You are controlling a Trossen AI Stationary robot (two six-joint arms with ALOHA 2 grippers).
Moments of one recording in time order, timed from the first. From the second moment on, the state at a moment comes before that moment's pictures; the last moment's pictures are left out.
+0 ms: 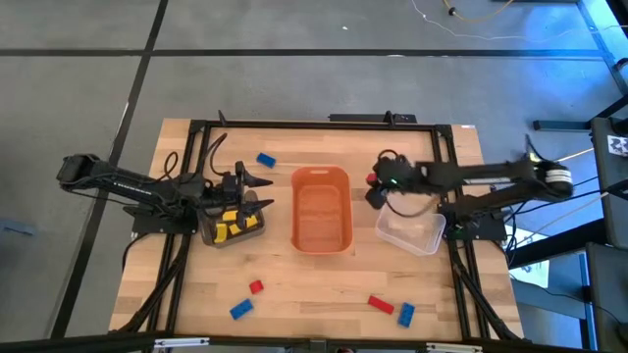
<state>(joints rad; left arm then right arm) -0.11 0.78 0.27 0.60 -0.27 -0.05 -0.14 1.18 0.67 -0.36 0.33 0.41</state>
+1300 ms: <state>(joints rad) -0.11 0.78 0.27 0.61 -0.27 -0.02 0.10 1.06 0.58 0.30 0.44 0.18</state>
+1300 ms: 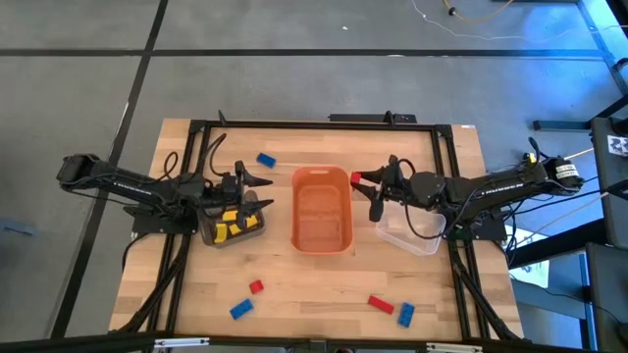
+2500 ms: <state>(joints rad) -0.11 0.78 0.27 0.59 -0.27 -0.02 0.31 1.36 0.66 -0.79 0.31 1.02</state>
